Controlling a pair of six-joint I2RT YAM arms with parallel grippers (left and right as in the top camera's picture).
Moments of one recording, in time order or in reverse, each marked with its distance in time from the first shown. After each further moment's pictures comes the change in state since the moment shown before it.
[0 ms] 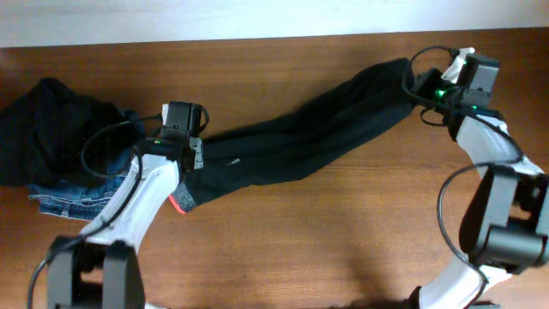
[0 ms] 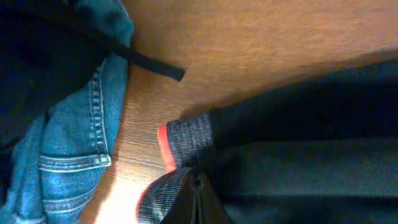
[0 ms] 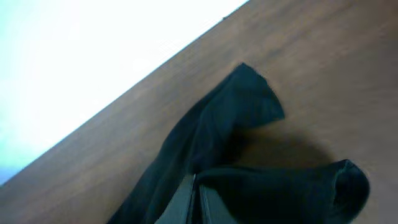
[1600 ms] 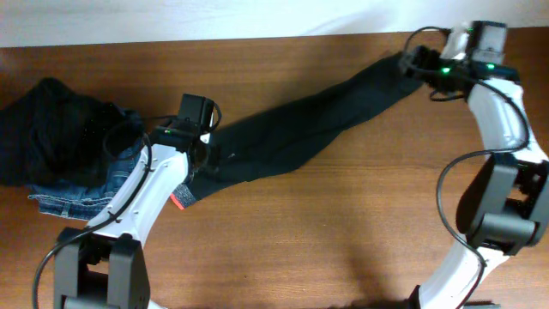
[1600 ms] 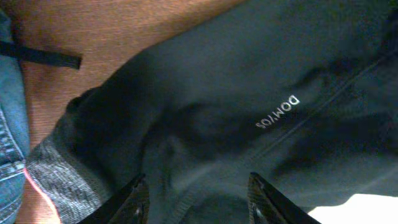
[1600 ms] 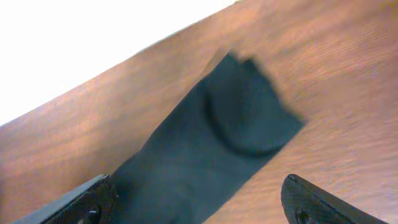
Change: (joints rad) left arm -0.067 0.029 0.097 -0.151 0.230 0.052; right arm -0.026 0.113 0.428 -0.546 -0.040 -0.249
